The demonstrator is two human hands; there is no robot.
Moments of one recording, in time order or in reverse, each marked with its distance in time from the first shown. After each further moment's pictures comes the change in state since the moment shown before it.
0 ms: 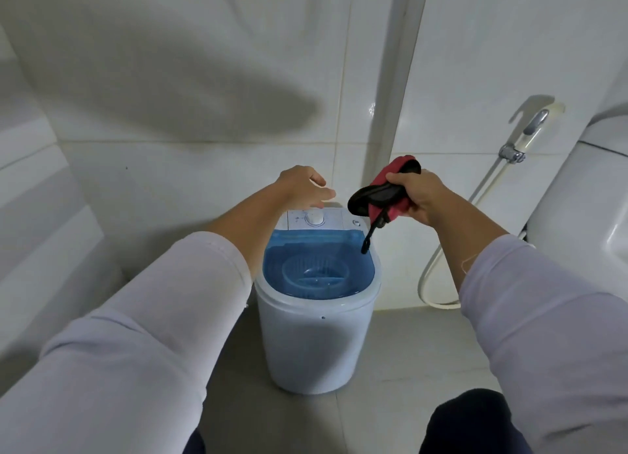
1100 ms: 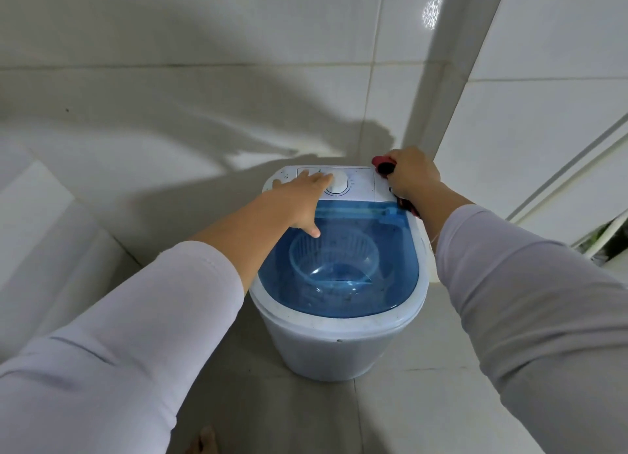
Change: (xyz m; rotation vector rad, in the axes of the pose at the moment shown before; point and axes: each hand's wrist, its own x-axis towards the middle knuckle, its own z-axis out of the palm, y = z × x) left_hand 0.101 -0.098 0.053 0.767 -0.338 -0.050; right_hand 0.177 0.101 0.055 -1.261 -0.038 -0.208
